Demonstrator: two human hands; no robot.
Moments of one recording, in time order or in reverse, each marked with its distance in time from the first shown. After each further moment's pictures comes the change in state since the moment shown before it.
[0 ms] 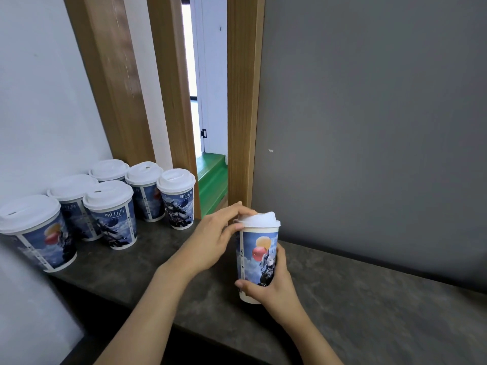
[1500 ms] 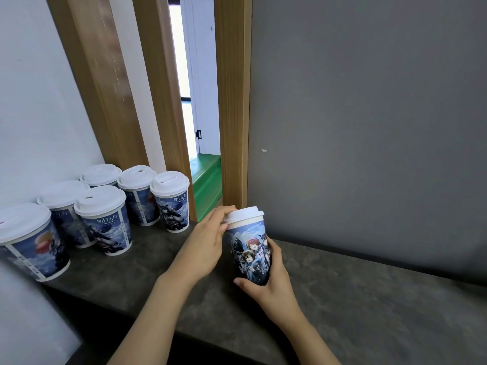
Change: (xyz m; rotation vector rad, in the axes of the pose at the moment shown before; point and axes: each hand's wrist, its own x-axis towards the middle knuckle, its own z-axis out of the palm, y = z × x) left_hand -0.002 -0.018 0.014 0.104 0.116 -0.099; right_hand 0.001 -0.005 0.000 -0.145 0.053 -0.033
